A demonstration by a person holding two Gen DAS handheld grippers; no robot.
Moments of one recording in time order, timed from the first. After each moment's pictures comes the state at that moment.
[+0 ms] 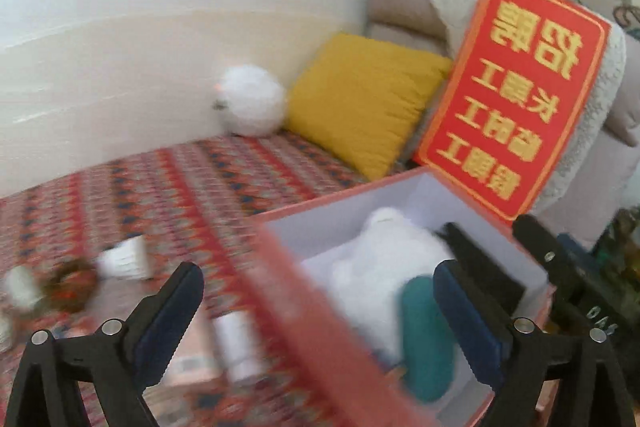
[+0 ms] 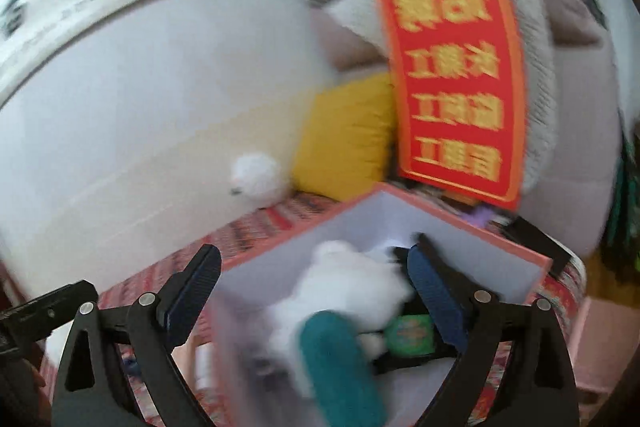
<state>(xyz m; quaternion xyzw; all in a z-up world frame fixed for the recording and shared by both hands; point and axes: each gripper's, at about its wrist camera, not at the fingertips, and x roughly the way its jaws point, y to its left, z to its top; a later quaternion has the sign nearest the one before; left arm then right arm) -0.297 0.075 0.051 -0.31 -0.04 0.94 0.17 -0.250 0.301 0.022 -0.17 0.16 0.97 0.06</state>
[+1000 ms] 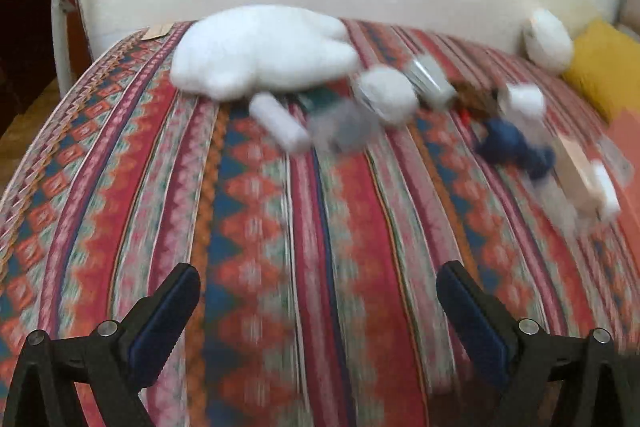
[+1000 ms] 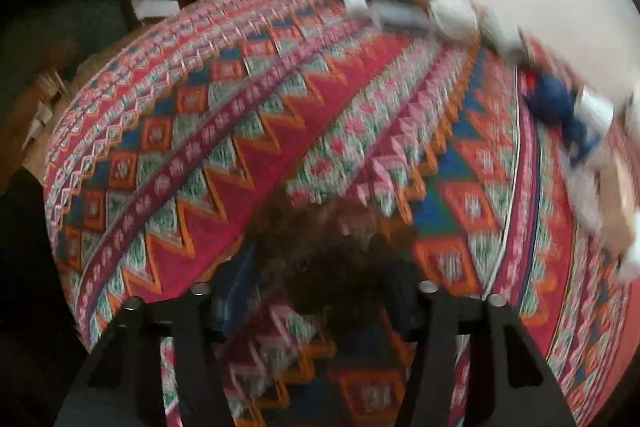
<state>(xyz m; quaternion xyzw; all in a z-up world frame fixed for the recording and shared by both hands) -0.189 -0.282 -0.108 -0.40 -0.13 0.90 -0.10 -0.181 -0.150 -0.191 -0.44 -0.22 0.78 -0.39</state>
